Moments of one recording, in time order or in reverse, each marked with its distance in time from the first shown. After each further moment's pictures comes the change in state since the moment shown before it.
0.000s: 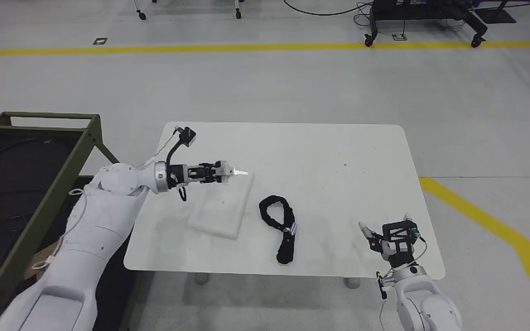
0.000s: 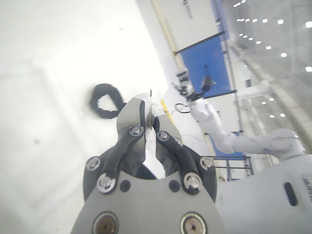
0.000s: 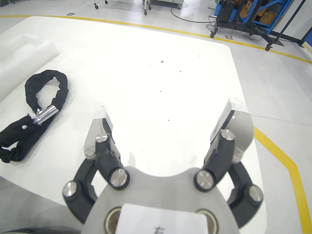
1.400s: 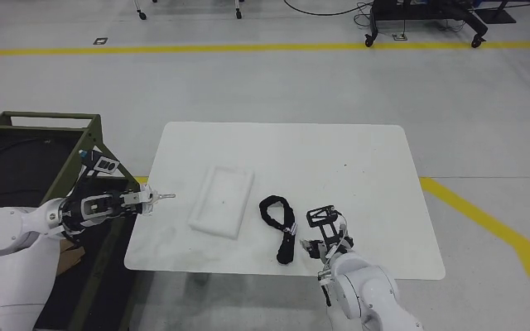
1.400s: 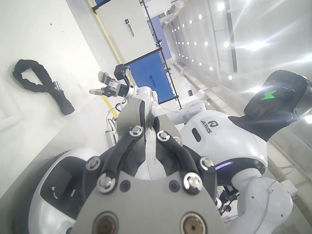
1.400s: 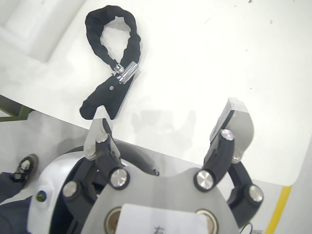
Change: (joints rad) left arm 0.490 0.212 -0.547 -0.506 -0.334 0.284 -0.282; right arm 0.320 -0.069 -0.450 -0.195 -0.065 0.306 1.045
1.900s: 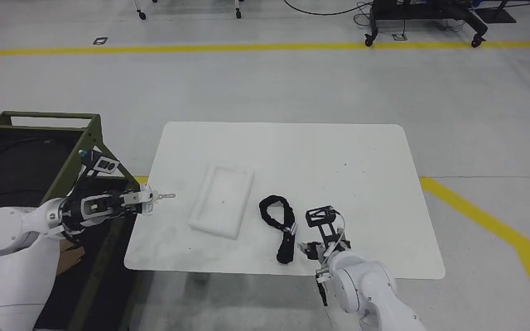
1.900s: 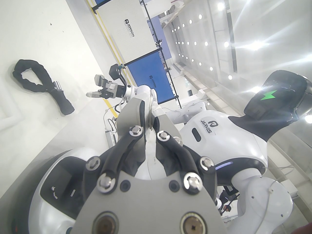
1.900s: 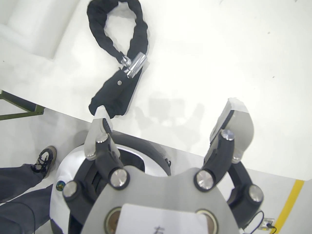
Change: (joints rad) left arm 0.000 0.000 0.000 0.000 0.000 0.000 0.000; right arm 0.019 -0.007 0.000 0.033 0.044 -0.003 0.074
